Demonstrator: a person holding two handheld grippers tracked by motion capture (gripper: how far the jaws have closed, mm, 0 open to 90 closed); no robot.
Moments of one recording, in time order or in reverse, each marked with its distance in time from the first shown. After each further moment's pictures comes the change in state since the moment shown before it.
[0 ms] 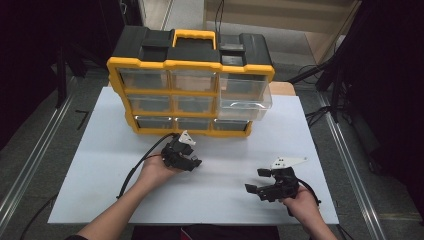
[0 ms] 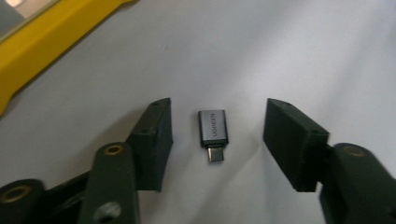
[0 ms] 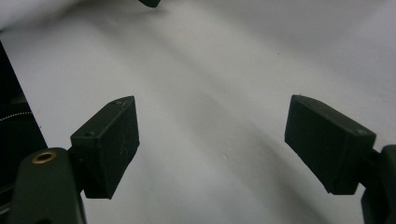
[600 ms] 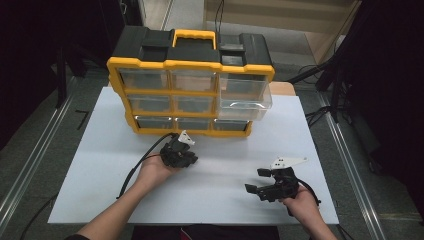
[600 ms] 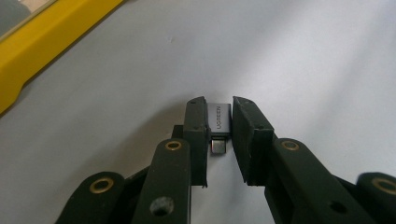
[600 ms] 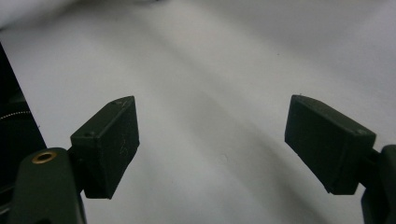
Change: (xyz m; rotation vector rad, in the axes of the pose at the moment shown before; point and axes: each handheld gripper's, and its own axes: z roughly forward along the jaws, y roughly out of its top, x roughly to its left) left arm 0.003 0.000 -0.003 0.022 -0.015 -0.015; right arm 0.000 0.000 0.000 0.000 -0.005 -0.005
